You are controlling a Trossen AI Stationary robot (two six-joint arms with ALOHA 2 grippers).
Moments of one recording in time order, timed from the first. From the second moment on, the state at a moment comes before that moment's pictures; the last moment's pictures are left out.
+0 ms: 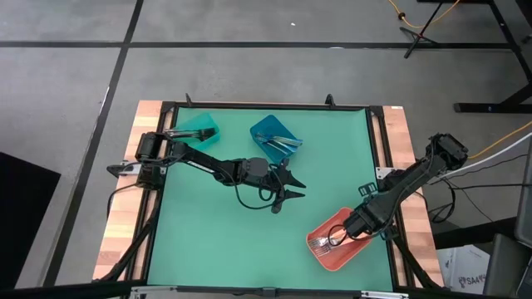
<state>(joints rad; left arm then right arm) -0.05 1.94 1.11 0.68 0.09 -0.08 0.70 1.45 0.94 -1.47 -0.23 0.31</state>
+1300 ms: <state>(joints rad) -0.05 1.94 1.11 0.68 0.05 -0.09 0.70 1.44 1.13 -1.43 0.04 0.28</state>
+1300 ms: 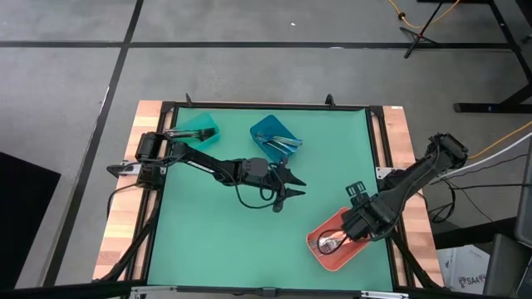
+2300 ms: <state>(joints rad) 0.03 1.72 1.11 -0.38 -0.22 -0.18 0.70 1.44 1.21 -1.29 0.36 0.12</state>
